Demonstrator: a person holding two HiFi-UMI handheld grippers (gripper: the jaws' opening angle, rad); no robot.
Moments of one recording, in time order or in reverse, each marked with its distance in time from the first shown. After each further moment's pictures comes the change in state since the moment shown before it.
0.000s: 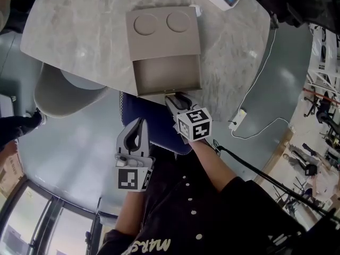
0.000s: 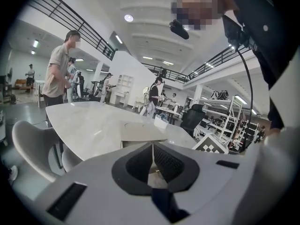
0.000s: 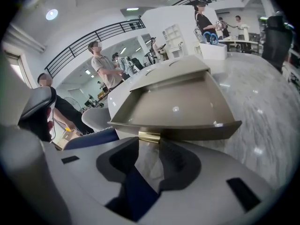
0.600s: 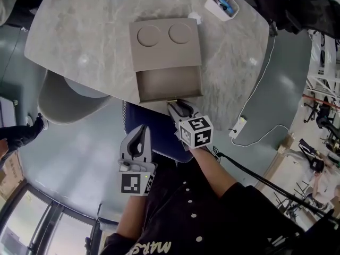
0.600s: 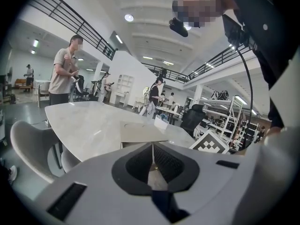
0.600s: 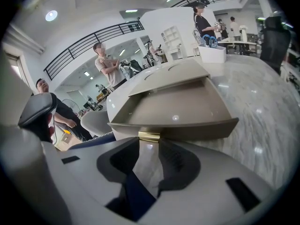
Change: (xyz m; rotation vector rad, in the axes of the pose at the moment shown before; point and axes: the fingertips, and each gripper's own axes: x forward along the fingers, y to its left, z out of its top) left arm 0.005 0.000 0.003 -0.004 0.002 -0.003; right arm -0.003 -0.003 0.015 0.017 -0.031 -0.012
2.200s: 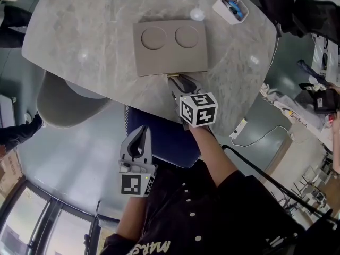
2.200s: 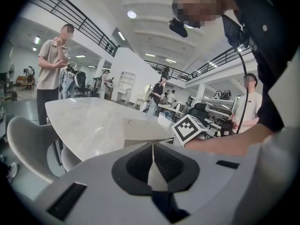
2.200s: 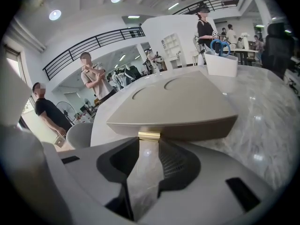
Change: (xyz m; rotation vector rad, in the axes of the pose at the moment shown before) left arm 0.020 0.021 -0.005 -0.025 0.029 0.011; right arm 0.057 -0.031 0.093 -0.026 -0.079 -0.032
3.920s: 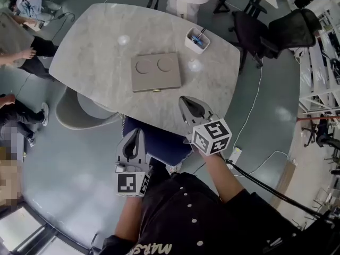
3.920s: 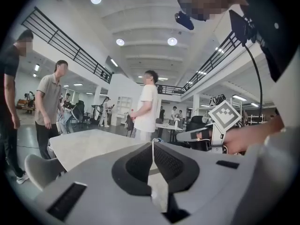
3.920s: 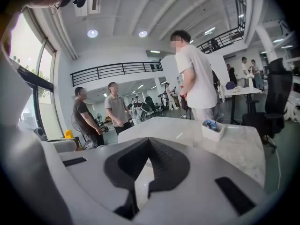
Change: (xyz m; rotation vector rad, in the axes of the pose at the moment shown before) left arm -0.085 -0.090 0.089 0.150 -0.257 0.037; right arm -0.246 0.057 0.091 -0.199 -0.399 0.090
